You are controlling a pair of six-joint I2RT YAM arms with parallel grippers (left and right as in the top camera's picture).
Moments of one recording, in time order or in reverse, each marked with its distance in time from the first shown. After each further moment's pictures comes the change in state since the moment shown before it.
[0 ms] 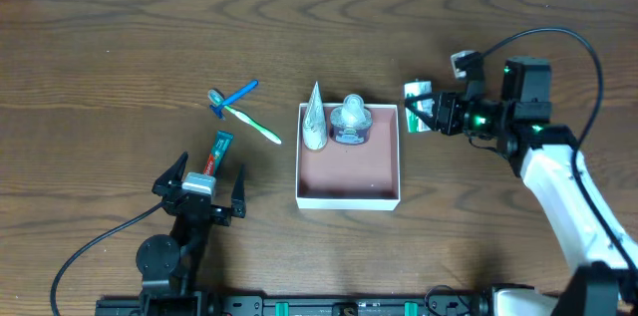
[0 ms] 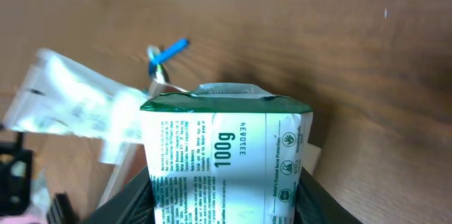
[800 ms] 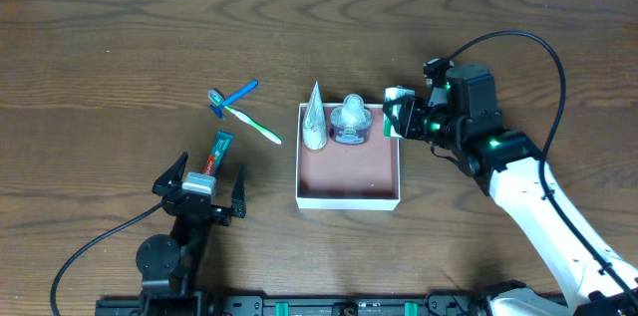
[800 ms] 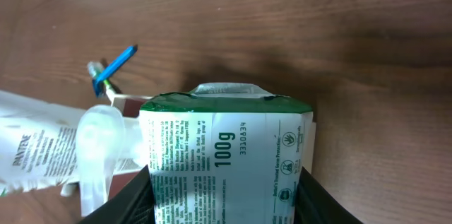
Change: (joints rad) left arm 0.000 0.000 0.000 0.000 0.000 0.000; right arm 0.296 -0.058 0.005 -0.041 0.501 0.297
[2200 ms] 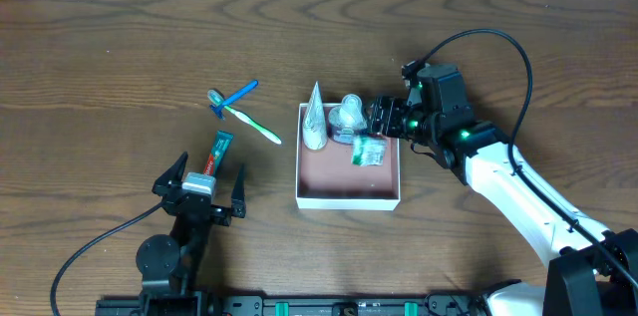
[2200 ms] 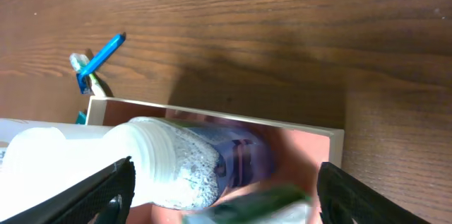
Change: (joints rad) left arm 0.000 0.000 0.000 0.000 0.000 0.000; right arm 0.061 0.146 0.005 0.105 0.013 0.043
